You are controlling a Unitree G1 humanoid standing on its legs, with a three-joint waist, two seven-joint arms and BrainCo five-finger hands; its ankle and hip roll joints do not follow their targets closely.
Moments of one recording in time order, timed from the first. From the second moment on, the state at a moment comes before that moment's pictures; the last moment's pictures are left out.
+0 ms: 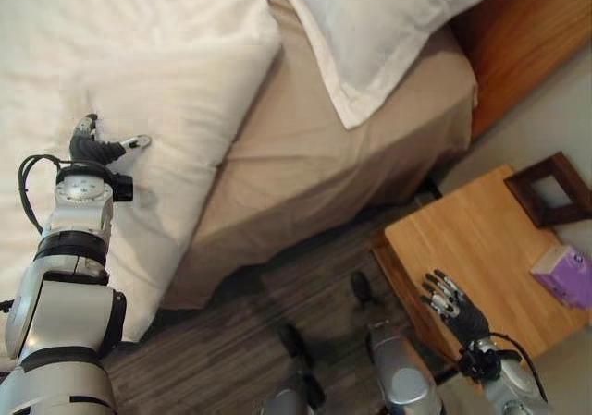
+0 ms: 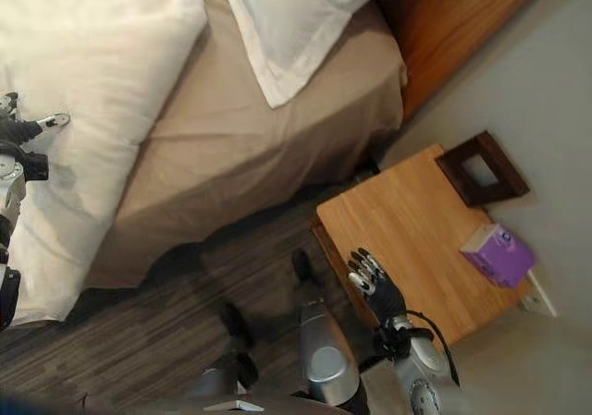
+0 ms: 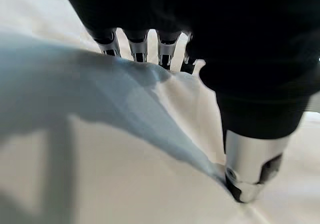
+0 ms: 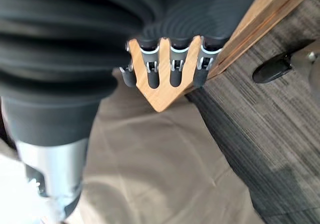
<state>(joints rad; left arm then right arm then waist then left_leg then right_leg) -0.95 0.88 -0.23 1.18 -0.34 -0.06 0.15 0.30 -0.38 0.14 0.04 0.69 -0.06 0.15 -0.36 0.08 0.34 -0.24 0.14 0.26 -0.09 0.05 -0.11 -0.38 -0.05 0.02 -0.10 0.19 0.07</state>
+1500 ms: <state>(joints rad) -0.39 0.56 -0.52 0.18 -0.61 -0.01 -0.06 0.20 -0.43 0.14 0.10 0.63 -0.06 0.10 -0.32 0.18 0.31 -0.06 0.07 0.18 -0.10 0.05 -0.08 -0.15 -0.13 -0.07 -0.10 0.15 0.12</state>
